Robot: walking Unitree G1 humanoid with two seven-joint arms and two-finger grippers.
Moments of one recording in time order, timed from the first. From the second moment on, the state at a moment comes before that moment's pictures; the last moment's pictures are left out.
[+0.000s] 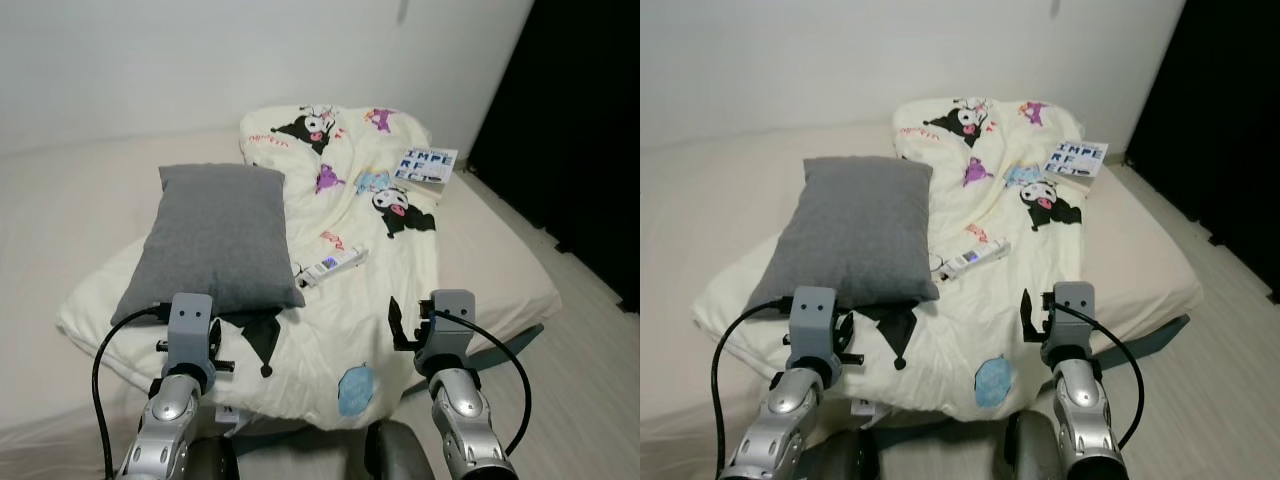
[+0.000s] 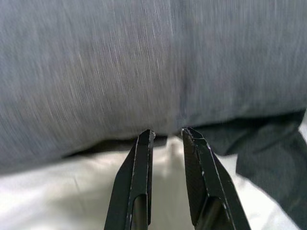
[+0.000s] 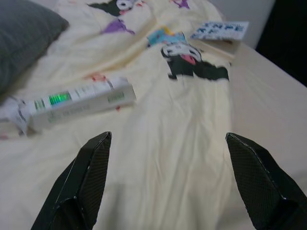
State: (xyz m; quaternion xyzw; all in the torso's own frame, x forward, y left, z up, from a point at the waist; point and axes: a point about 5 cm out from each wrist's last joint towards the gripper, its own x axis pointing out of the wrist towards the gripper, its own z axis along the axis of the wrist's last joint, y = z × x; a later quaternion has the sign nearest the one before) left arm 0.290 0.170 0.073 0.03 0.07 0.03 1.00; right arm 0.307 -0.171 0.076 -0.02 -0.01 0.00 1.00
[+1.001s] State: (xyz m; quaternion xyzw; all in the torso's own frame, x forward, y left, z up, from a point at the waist) left arm 0.290 0.175 0.070 0.02 0.06 0.04 1.00; right arm 0.304 -0.156 0.066 0.01 0.04 0.07 1.00
